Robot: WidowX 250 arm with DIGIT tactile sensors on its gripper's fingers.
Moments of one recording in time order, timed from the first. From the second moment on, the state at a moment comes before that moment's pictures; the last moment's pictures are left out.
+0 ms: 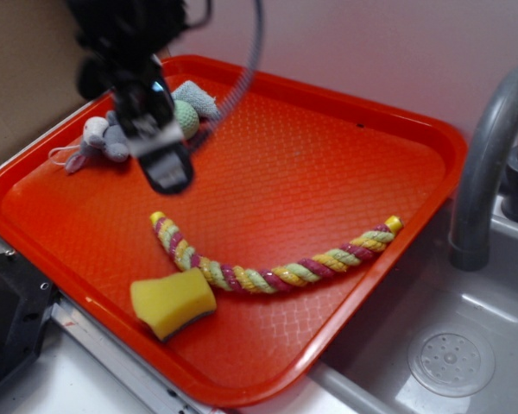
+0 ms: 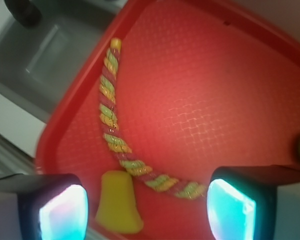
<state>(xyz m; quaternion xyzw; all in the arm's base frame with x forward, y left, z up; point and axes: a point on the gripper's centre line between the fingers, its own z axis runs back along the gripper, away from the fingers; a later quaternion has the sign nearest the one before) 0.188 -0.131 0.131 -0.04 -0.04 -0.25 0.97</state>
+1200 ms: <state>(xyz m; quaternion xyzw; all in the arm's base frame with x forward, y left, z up) 0.185 -0.176 0.032 0.01 0.07 -0.32 0.95</state>
